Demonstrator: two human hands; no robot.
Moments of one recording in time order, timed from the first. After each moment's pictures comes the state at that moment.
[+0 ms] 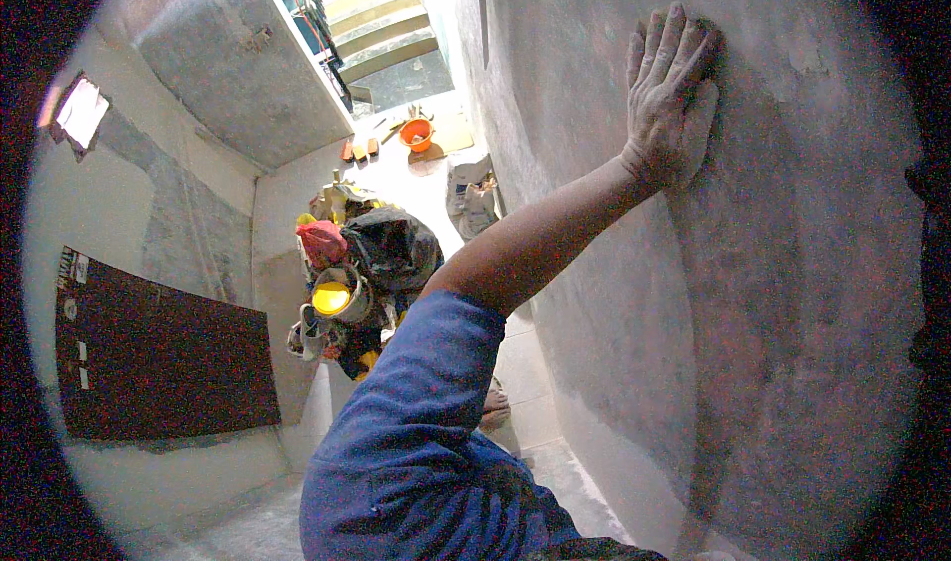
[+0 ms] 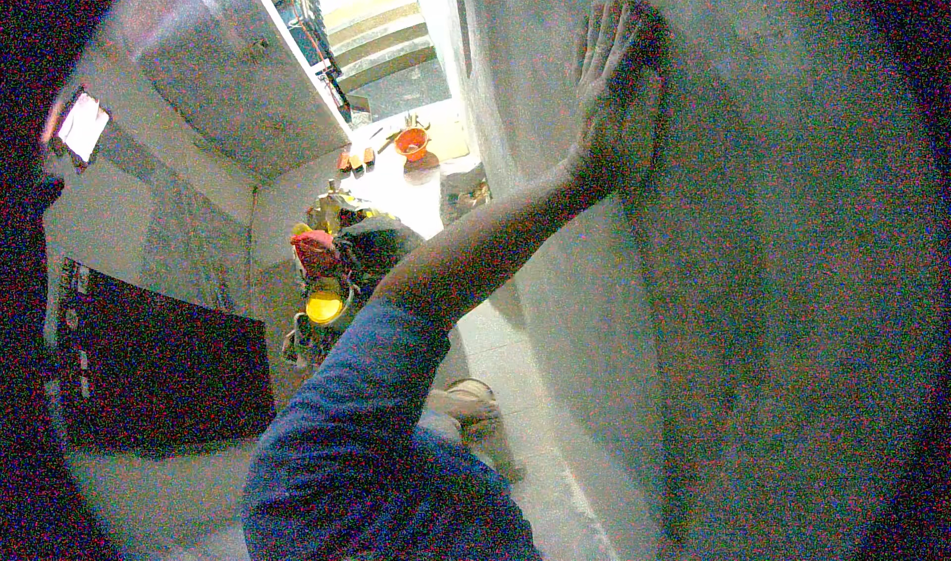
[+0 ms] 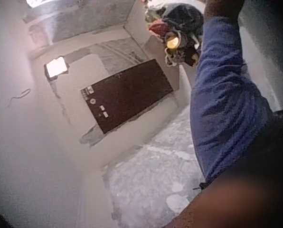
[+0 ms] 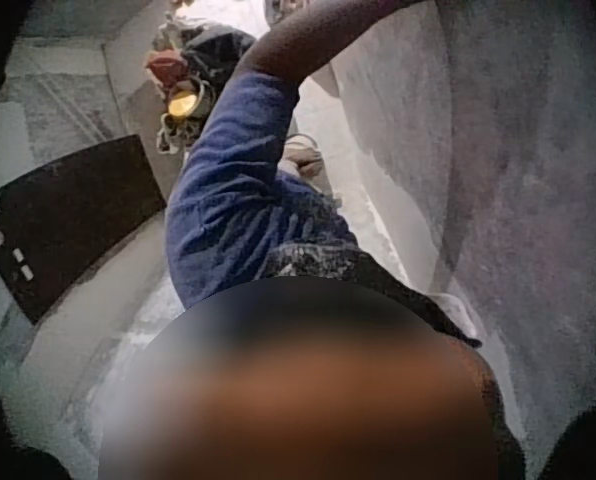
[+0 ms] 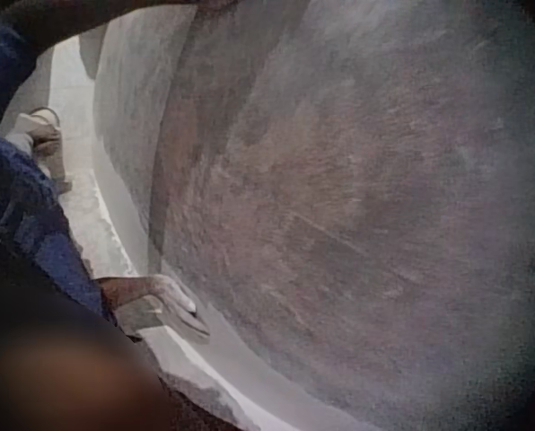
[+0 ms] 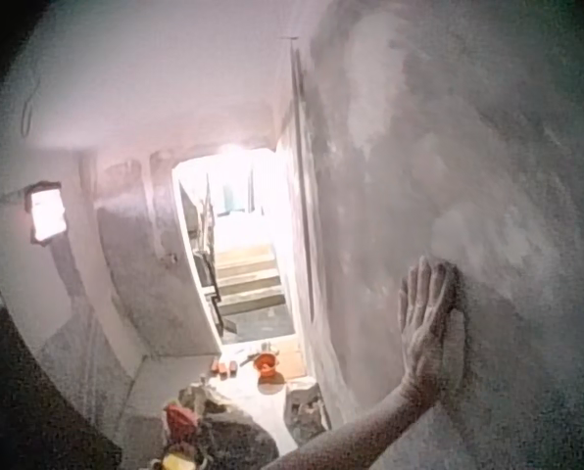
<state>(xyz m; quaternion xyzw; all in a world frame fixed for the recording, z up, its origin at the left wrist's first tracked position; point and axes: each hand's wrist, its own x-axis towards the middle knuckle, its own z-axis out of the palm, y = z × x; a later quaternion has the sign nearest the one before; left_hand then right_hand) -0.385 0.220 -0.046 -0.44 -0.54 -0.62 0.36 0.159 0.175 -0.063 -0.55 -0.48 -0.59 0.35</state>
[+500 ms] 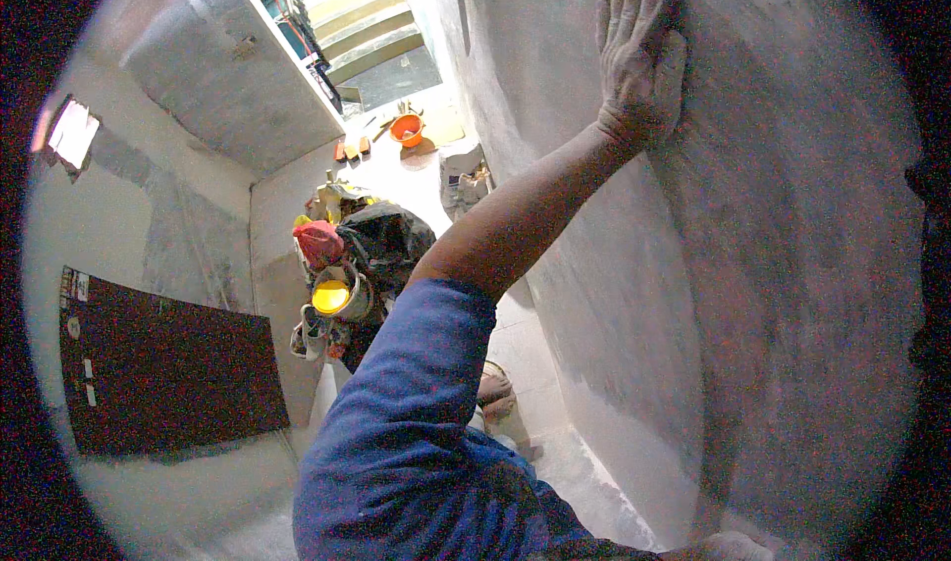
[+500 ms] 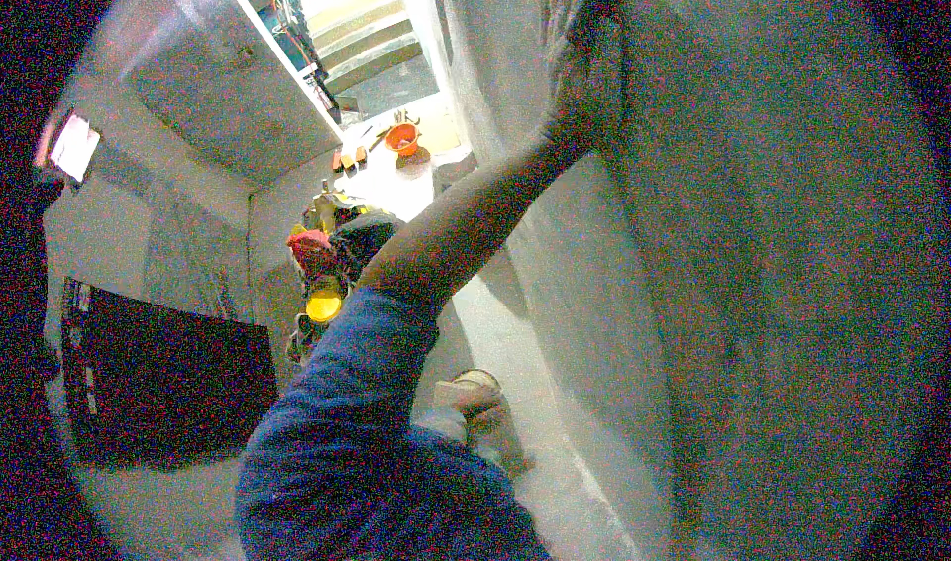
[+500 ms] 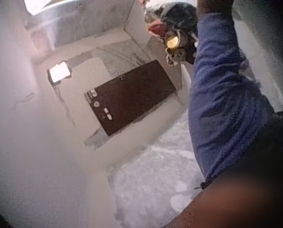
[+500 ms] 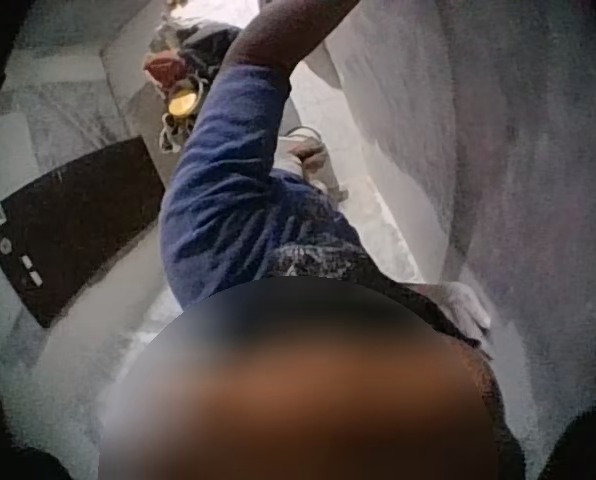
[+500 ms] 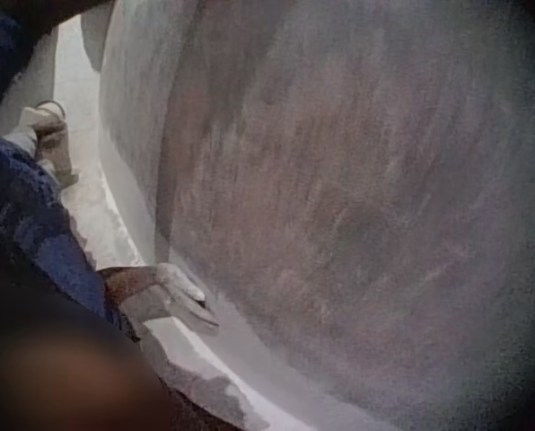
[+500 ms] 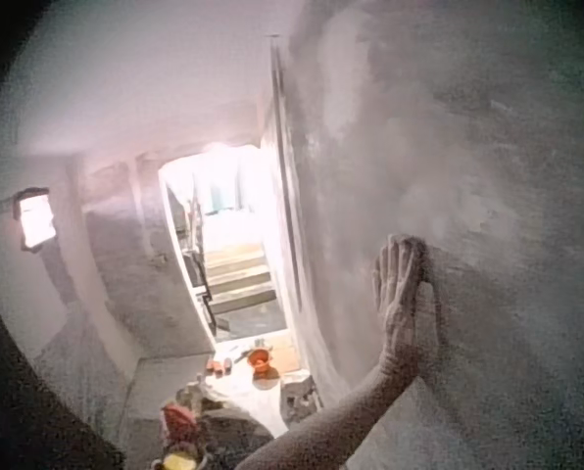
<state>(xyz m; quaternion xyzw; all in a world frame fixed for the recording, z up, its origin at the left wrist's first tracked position) -0.395 0.204 -0.049 -0.44 -0.57 -0.53 0.45 0.151 0.166 -0.073 -0.48 -0.40 -0.75 0.22</state>
